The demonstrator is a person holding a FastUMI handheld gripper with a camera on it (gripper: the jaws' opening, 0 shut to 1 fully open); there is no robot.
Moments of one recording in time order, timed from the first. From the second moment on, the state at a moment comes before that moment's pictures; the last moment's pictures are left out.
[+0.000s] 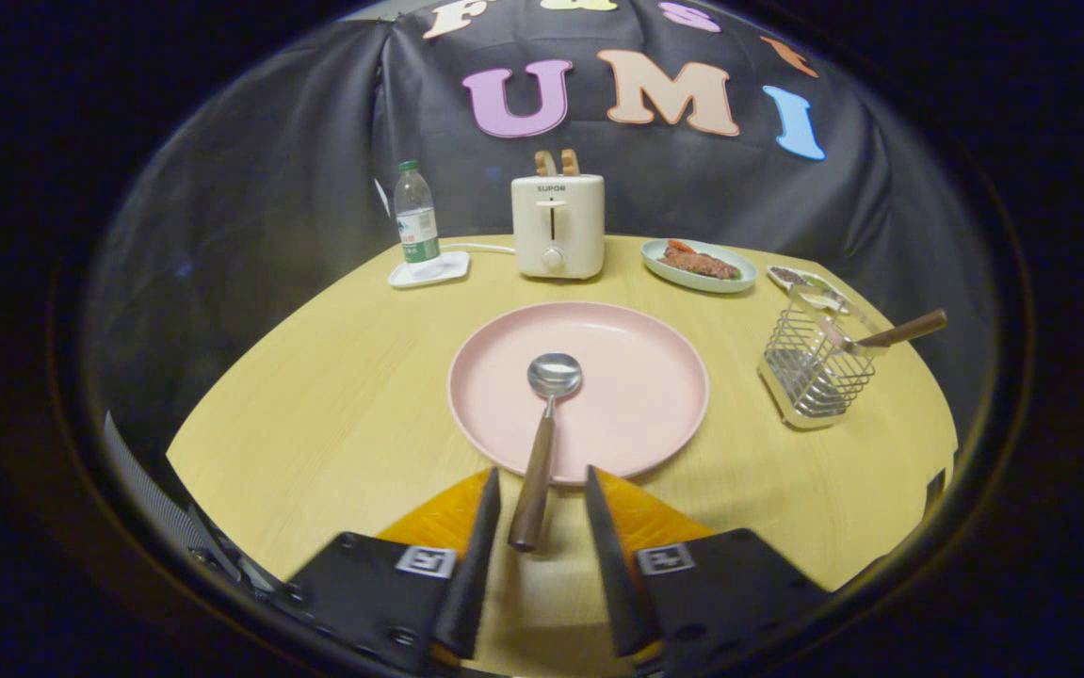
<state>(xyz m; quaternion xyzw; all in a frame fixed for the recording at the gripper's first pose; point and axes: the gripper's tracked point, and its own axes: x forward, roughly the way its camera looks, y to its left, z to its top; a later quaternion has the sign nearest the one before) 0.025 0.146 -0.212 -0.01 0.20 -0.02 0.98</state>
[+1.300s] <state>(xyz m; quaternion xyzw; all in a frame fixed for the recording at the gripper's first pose) -0.001 0.066 -0.129 0.03 0.21 -0.06 0.98</state>
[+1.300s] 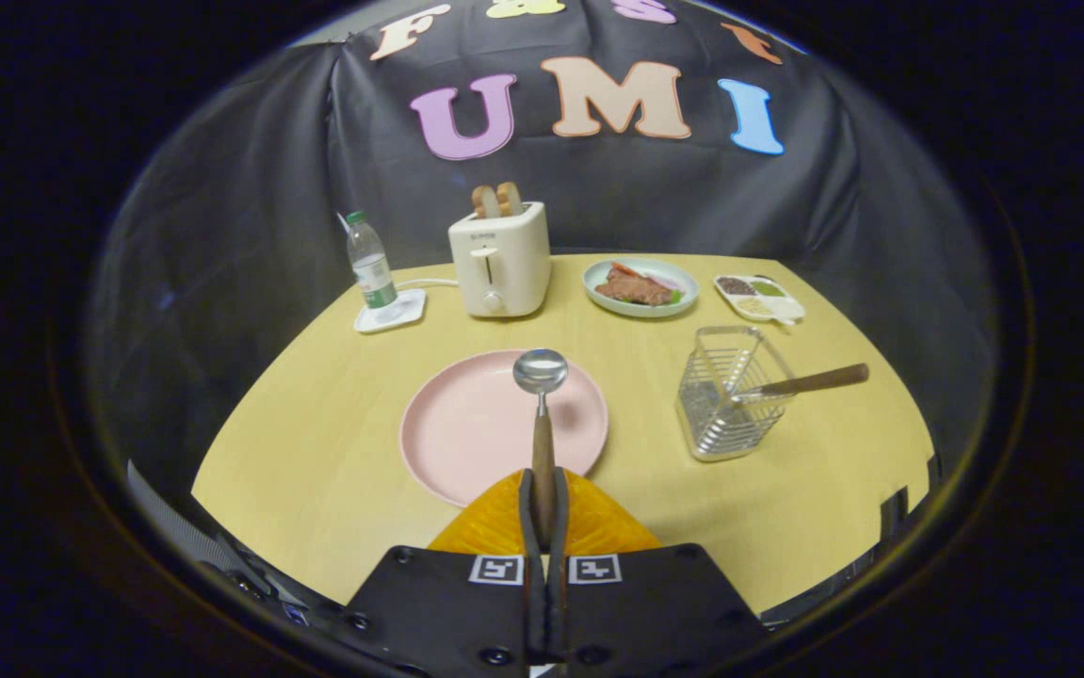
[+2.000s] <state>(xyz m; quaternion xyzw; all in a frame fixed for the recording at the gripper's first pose) -0.028 -0.061 -0.093 0.03 0.23 -0.12 0.96</state>
